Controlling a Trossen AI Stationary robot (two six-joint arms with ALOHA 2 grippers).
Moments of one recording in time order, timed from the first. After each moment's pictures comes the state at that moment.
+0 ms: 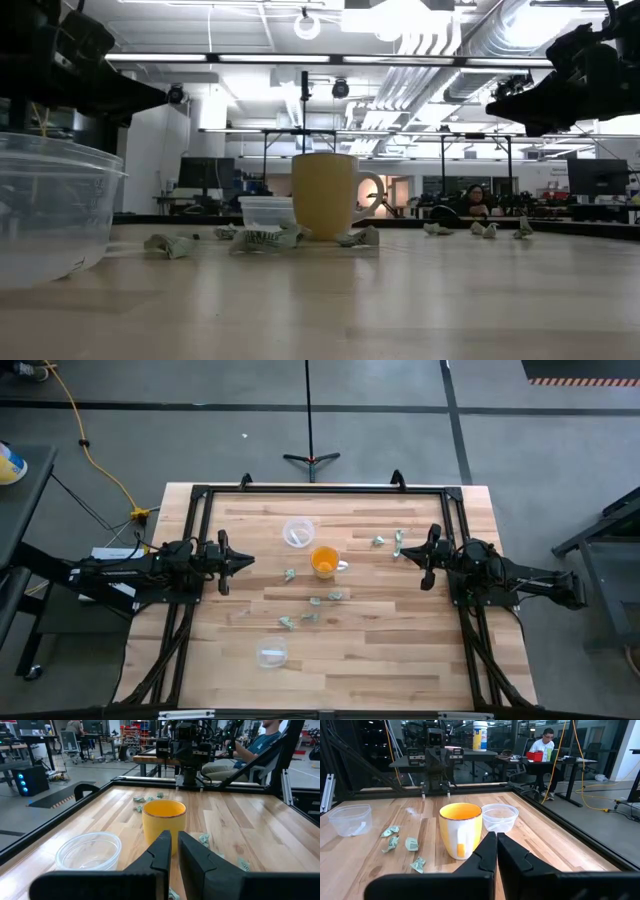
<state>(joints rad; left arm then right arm) 0.06 0.04 0.04 -0.05 -0.09 -0.01 -0.23 0.06 0.01 0.01 0.00 0.00</state>
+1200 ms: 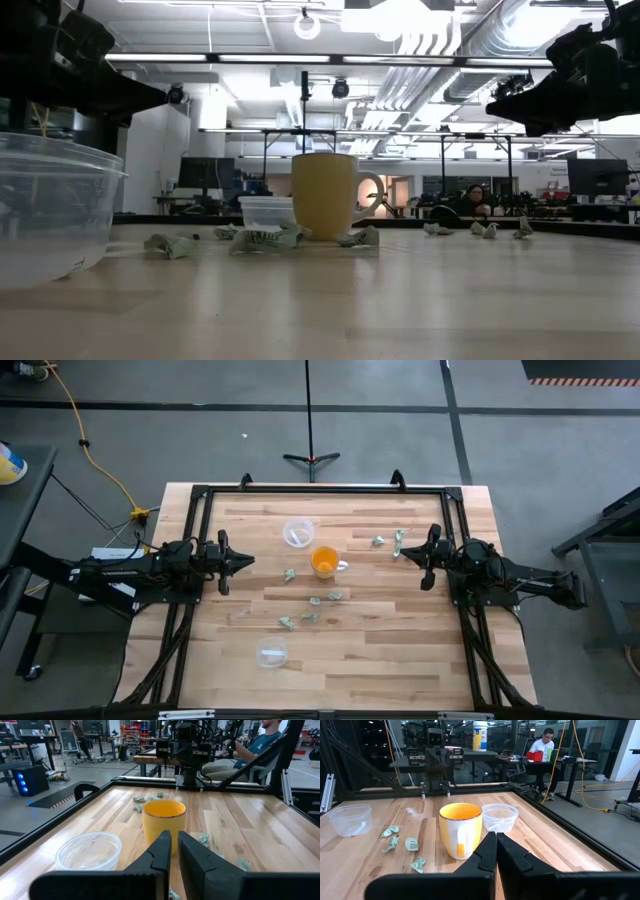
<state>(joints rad) 0.06 0.04 0.04 -0.05 -0.09 -0.01 -0.23 0.06 0.01 0.01 0.00 0.00</state>
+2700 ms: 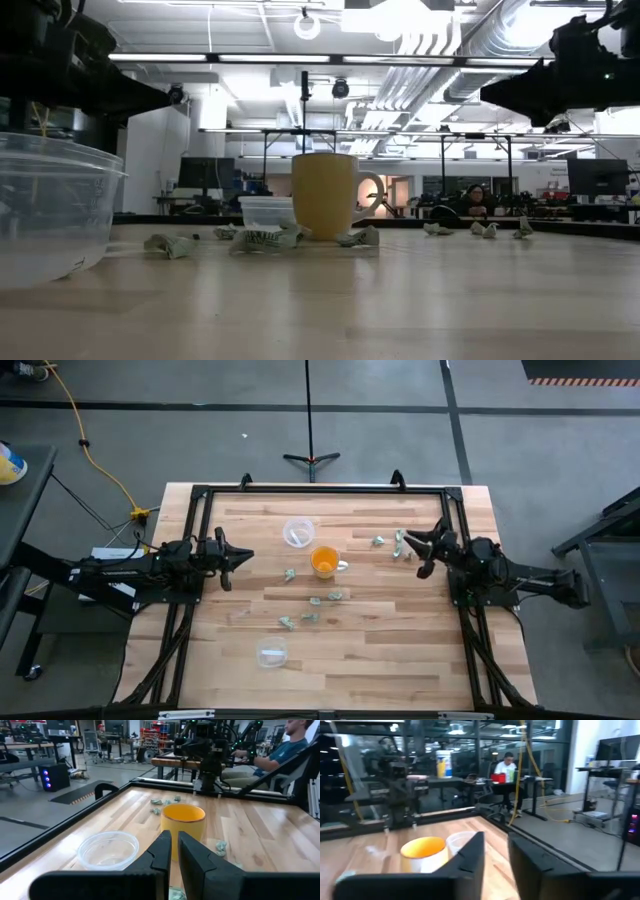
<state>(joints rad) 0.06 0.04 0.04 -0.03 -0.19 -0.04 -0.23 0.13 0.01 0.22 0.21 0.02</state>
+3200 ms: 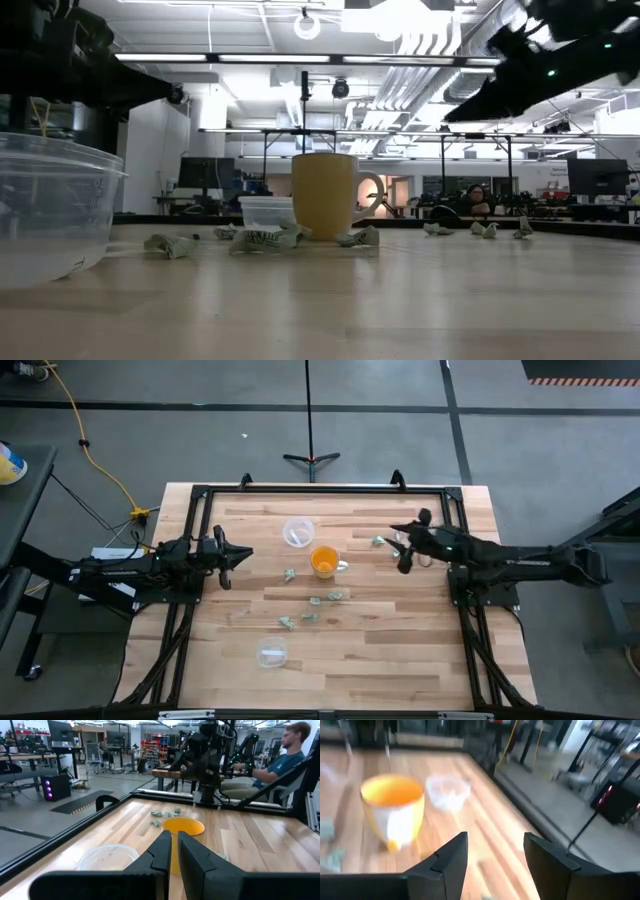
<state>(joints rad) 0.06 0.04 0.04 0.03 -0.20 -0.03 -0.24 0.76 0.31 0.14 0.26 -0.13</state>
